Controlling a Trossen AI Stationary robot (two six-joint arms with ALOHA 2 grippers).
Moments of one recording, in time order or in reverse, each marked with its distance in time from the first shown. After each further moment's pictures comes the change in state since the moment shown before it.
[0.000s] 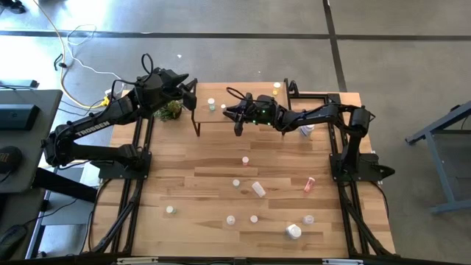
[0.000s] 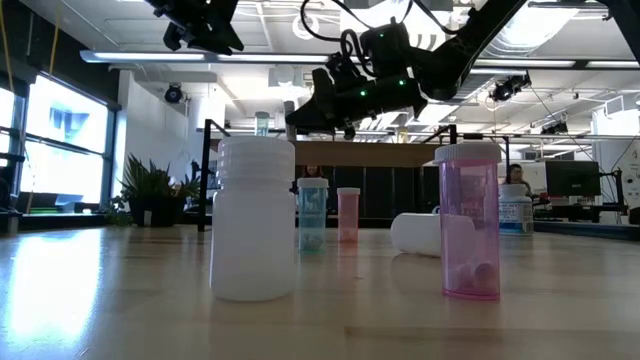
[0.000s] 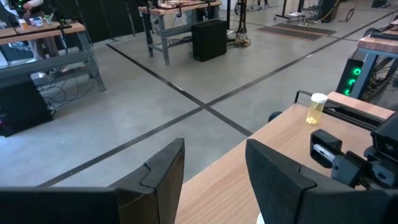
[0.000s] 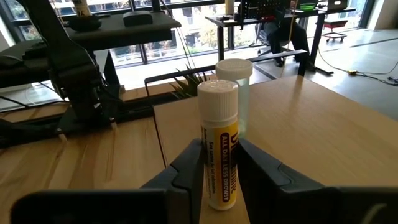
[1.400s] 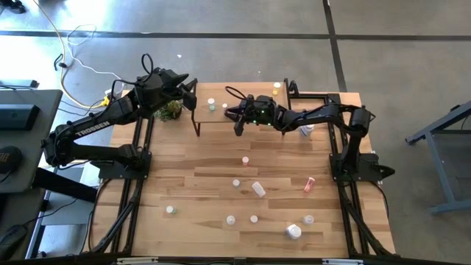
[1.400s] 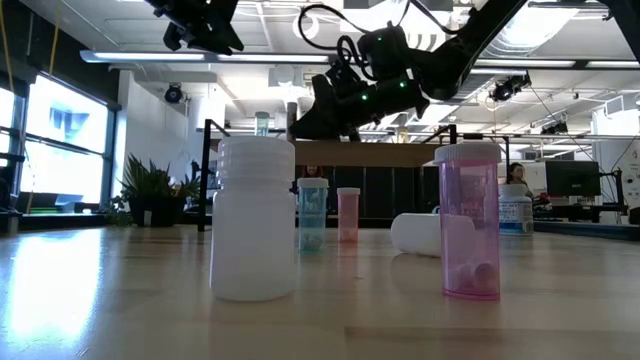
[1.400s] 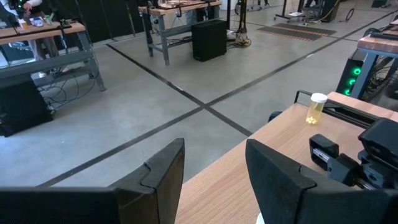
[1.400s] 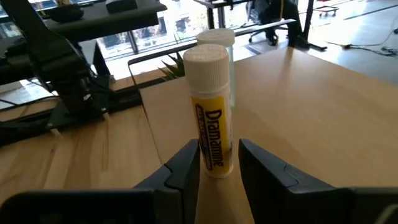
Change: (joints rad) left arm 0.000 0.000 0.000 0.000 0.000 0.000; right arm 0.000 -0.007 -0.002 -0.064 0.039 0.070
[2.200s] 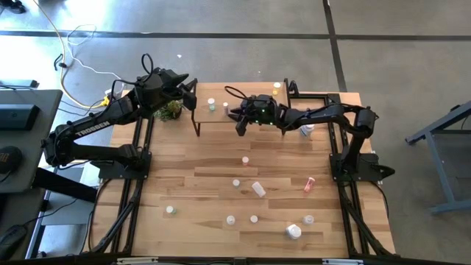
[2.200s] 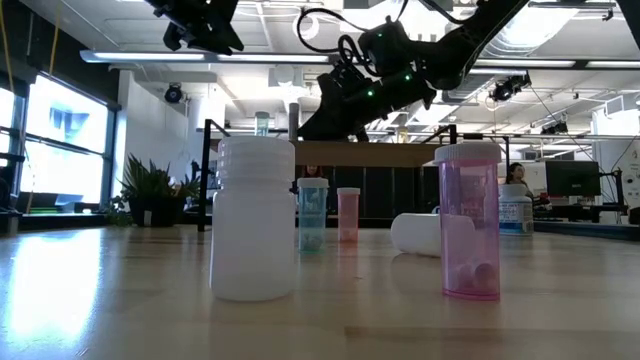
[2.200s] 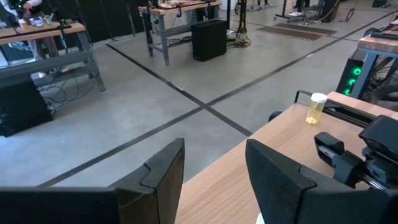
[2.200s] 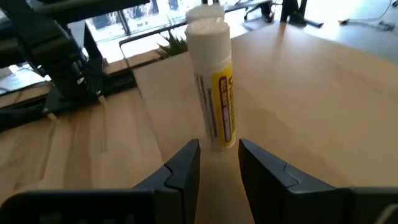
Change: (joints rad) left arm 0.000 0.000 0.000 0.000 -0.001 0.000; right arm 0.001 -0.054 0.001 -0.153 0.000 0.023
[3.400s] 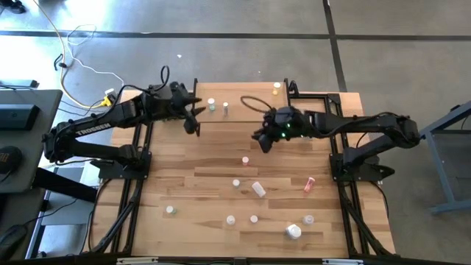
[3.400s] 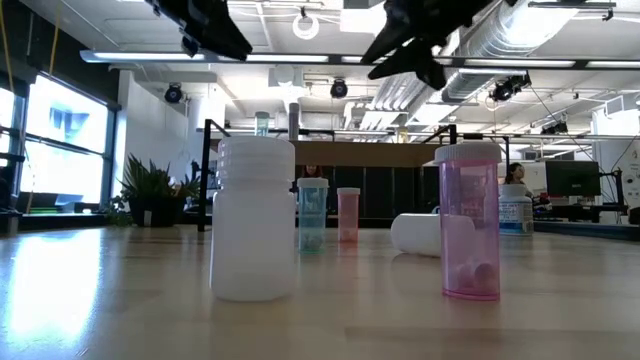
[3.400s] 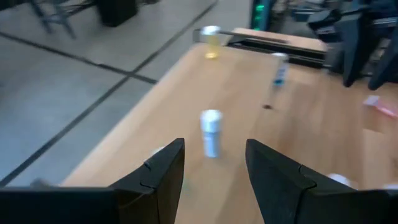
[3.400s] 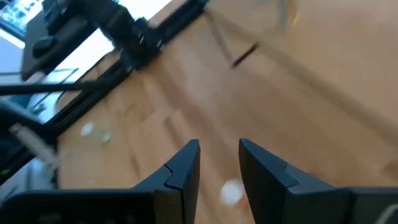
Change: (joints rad) left arm -0.138 0.010 0.000 -0.180 0.263 0.070; right arm 0.257 -0.478 0.000 -0.744 0.079 0.475
